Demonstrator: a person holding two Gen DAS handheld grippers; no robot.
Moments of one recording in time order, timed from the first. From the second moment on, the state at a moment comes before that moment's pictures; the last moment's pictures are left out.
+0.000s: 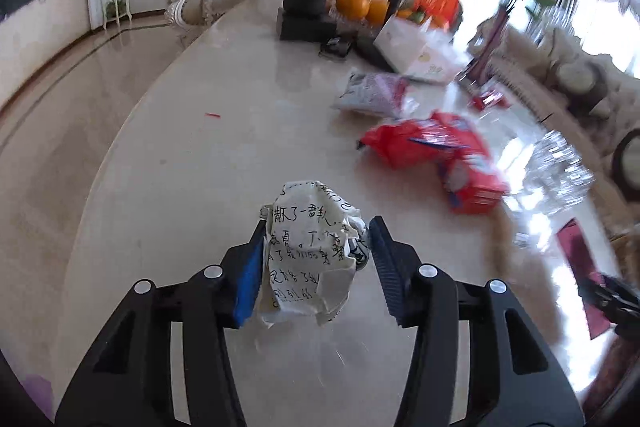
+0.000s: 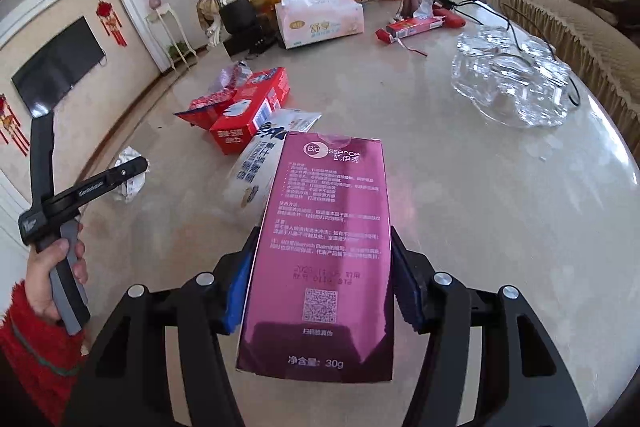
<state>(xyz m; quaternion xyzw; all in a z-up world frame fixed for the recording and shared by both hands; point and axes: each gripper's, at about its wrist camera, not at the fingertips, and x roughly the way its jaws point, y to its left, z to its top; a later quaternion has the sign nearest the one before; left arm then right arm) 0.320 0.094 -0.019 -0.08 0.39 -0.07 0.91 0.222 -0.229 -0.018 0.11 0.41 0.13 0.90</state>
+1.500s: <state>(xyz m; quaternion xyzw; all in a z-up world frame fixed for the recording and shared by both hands) 0.048 -0.045 -0.236 0.01 0.65 -0.25 0.72 0.040 -0.213 -0.200 -0.03 0.65 0.17 0.74</state>
